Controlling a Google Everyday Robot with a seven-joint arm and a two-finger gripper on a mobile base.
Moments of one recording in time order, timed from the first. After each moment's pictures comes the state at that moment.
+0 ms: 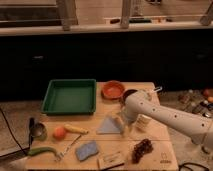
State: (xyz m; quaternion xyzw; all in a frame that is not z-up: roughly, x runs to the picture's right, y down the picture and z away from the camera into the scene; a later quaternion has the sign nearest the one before) arm 0.102 0.219 0.838 -0.32 -0.16 -0.09 0.93
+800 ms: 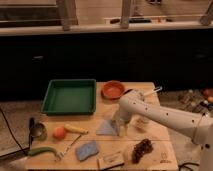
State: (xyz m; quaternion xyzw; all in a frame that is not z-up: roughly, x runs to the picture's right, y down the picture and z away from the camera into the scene) arm 0.075 0.228 0.851 -0.33 -0.16 -0.12 0.92
